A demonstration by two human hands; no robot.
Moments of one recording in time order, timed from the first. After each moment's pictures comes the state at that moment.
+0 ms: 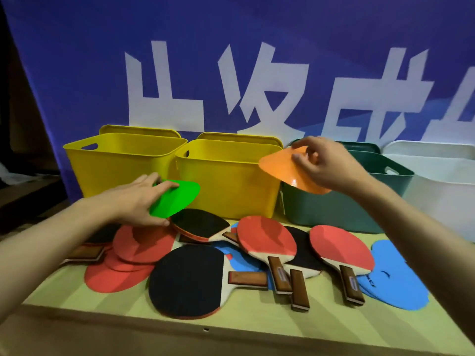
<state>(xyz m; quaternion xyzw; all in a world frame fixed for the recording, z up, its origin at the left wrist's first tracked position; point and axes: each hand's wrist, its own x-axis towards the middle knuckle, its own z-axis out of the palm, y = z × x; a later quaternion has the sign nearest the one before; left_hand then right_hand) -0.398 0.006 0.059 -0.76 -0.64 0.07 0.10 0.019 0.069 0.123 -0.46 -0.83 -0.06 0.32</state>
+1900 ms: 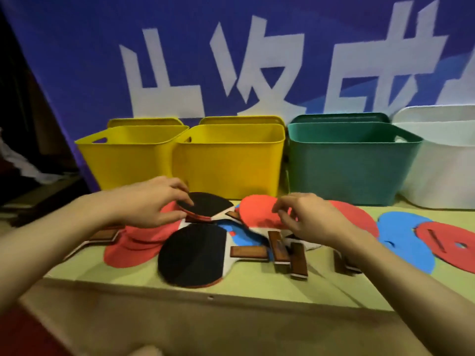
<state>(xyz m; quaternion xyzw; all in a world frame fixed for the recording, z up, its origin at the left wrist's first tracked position) -0.343 -0.054 0.075 -0.83 -0.55 0.09 0.05 0.013 0.008 0.001 -0.44 -0.88 0.00 0.18</state>
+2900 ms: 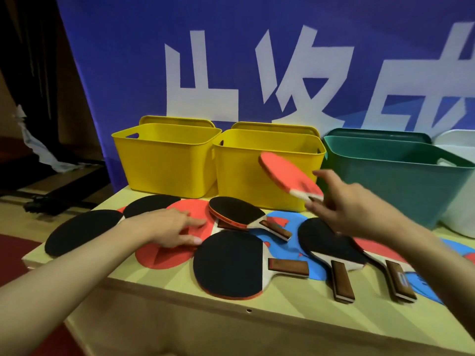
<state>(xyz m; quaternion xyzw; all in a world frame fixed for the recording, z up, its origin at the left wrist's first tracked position) -0.406 -0.040 0.006 -0.73 -0.66 0.17 -0.05 -0.022 0.003 0.057 -0.50 -0.85 0.02 0.18</state>
